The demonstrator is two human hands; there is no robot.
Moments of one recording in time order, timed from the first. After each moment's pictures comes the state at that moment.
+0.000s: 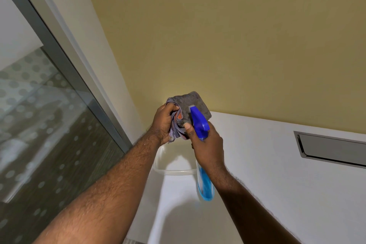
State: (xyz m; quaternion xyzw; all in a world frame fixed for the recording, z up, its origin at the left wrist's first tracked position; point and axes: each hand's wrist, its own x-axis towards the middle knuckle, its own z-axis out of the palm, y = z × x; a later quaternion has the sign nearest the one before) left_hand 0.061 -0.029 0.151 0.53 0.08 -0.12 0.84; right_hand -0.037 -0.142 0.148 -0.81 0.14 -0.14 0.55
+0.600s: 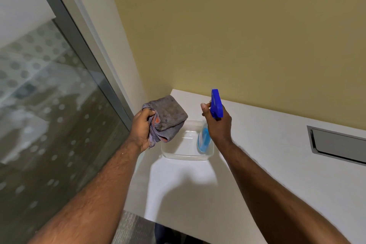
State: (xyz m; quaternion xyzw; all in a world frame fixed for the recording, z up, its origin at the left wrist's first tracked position) left_hand 0.026 0.055 0.101 0.45 0.20 -0.11 0.86; right_hand 0.013 -0.158 0.095 -0.74 0.10 -0.15 0.64
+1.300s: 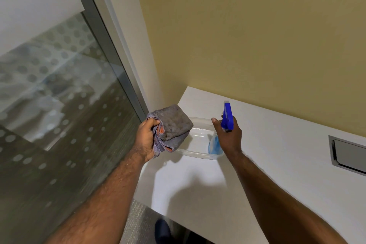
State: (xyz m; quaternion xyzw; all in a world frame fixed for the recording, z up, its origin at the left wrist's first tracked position) left_hand -0.023 0.068 0.088 0.42 0.25 -0.06 0.87; right_hand 0.005 -0.167 0.032 -0.77 0.11 -0.10 0.62
